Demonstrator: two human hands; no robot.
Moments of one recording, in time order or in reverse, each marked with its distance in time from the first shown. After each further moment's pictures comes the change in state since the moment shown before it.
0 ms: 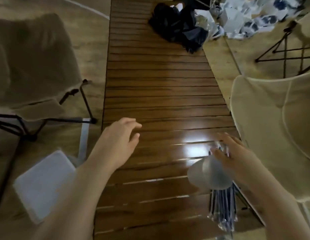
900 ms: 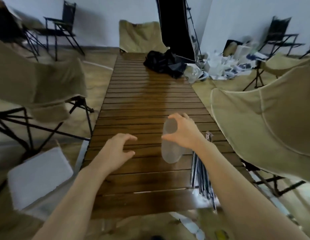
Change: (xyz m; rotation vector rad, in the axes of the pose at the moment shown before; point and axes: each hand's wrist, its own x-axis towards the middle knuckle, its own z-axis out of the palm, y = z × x) left_hand -0.118 0.020 0.121 -0.080 0.125 0.046; right_hand -0.028 0.010 0.069 0.225 0.256 -0.441
